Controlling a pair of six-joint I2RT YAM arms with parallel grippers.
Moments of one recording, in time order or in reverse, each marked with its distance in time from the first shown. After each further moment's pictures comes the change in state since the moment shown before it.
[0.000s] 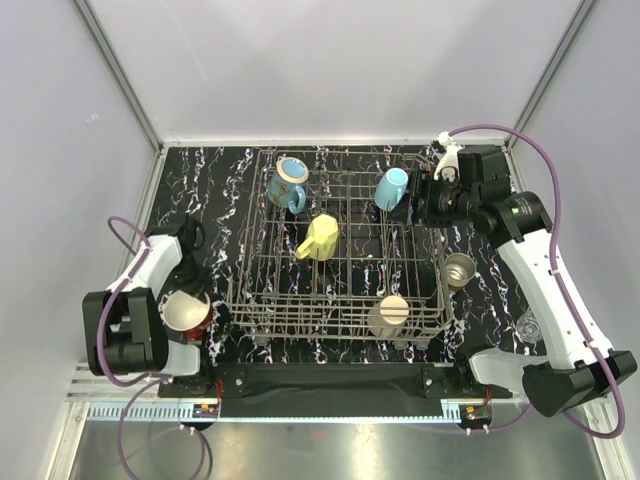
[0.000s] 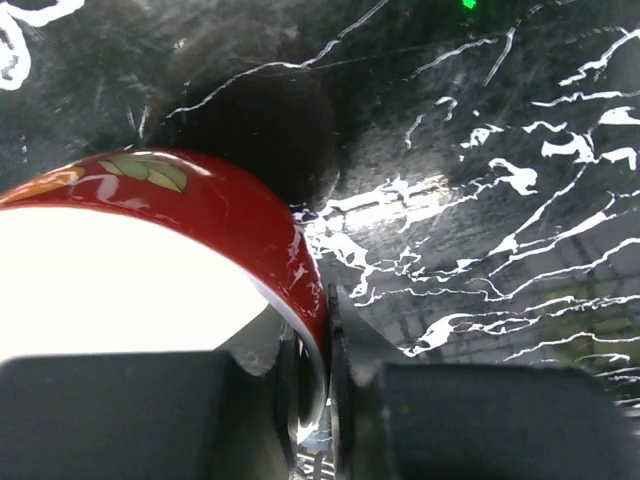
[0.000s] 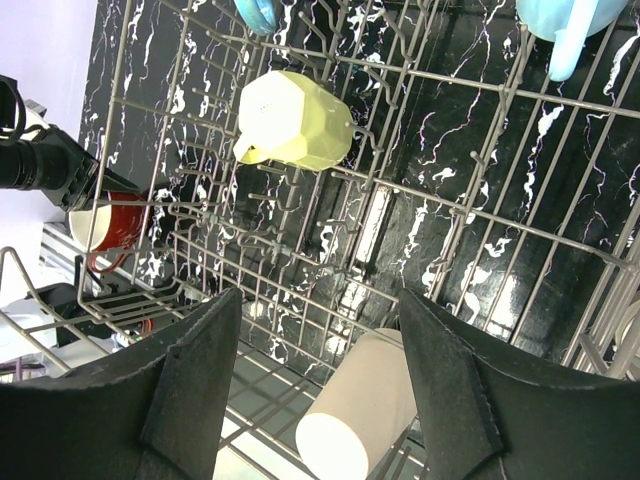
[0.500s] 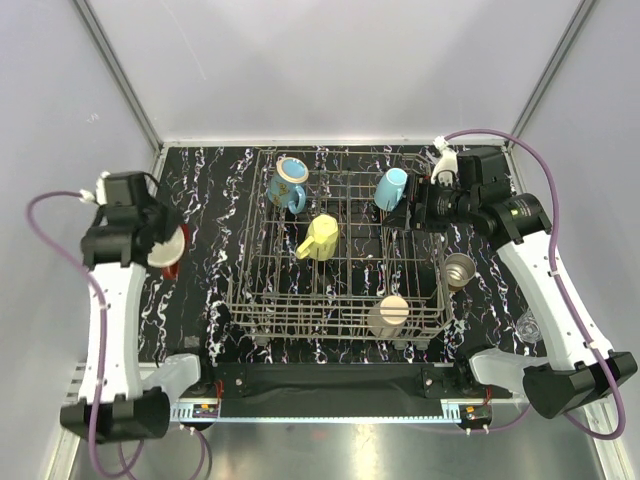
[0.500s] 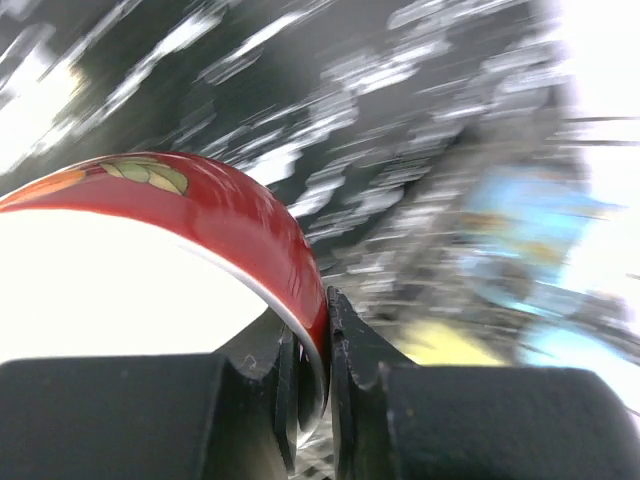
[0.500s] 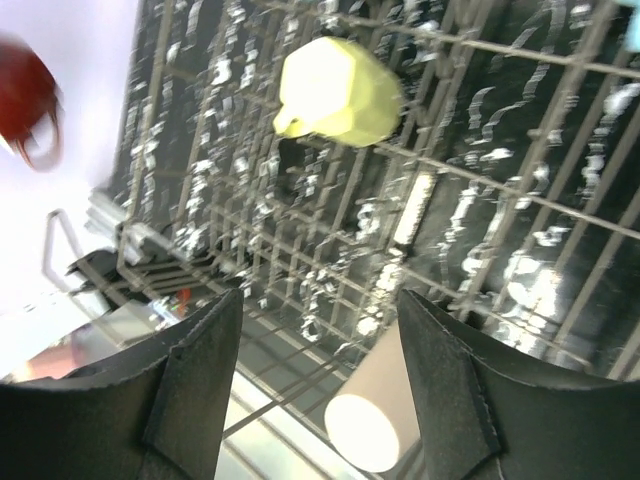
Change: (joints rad) left arm 0.006 -0.330 0.399 0.007 0.037 0.151; right arm 0.000 -0.010 -0.020 -0.004 -0.093 0.024
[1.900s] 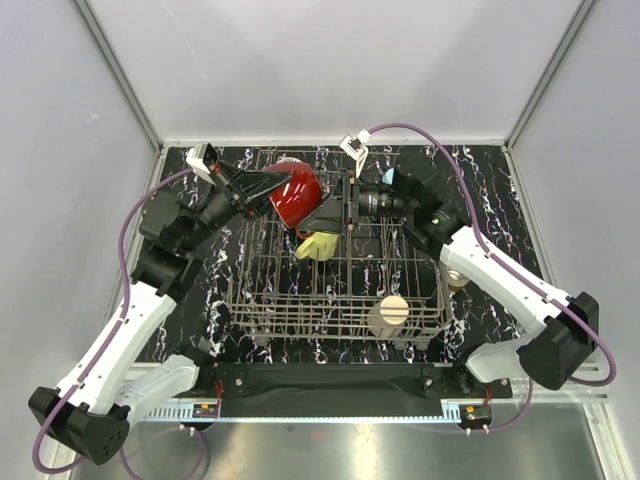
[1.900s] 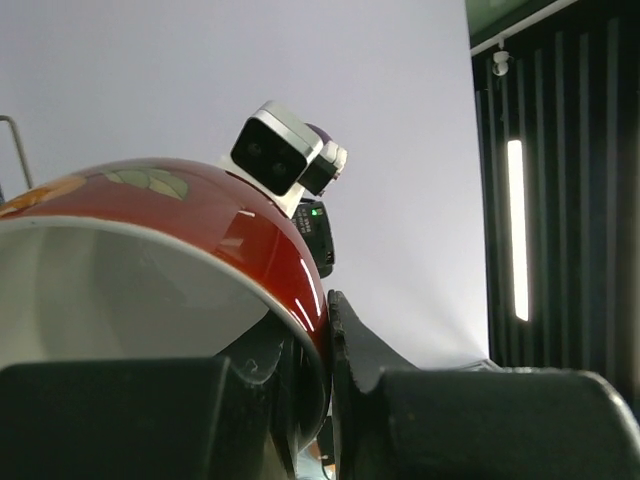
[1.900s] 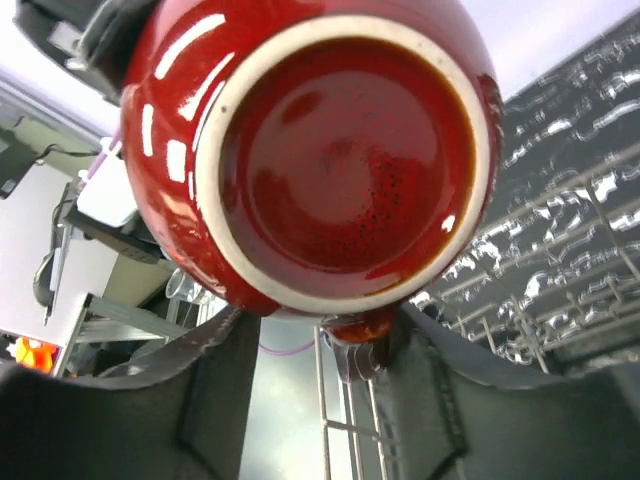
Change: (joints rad) left arm -0.517 -0.142 -0.270 1.226 0.602 -0.764; right arm 0.349 0.162 -0.174 1.016 -0.409 0.321
